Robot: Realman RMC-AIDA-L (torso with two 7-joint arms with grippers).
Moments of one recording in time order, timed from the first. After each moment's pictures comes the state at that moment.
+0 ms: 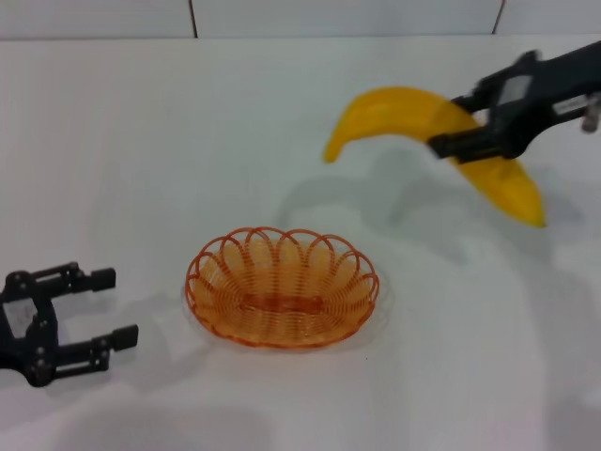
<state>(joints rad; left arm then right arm) -0.24 -2.03 0.69 0.80 1.97 1.76 -1.13 0.55 2.03 -1.08 -1.48 -2.30 -1.65 2.14</state>
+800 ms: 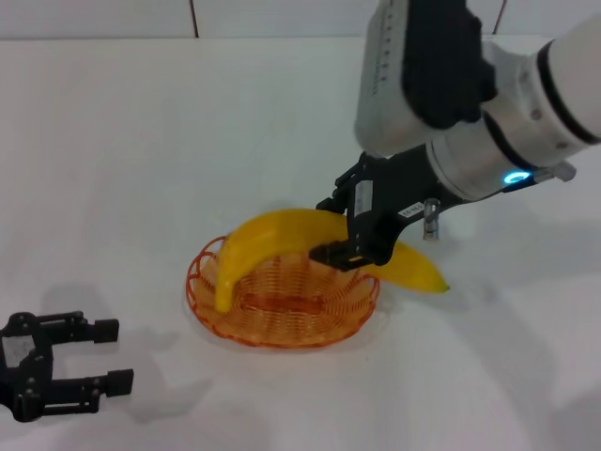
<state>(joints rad) -0.28 -2.01 0.65 0.80 2.14 1.87 -1.36 0.58 2.03 -1.66 -1.56 -2.31 -1.48 2.32</state>
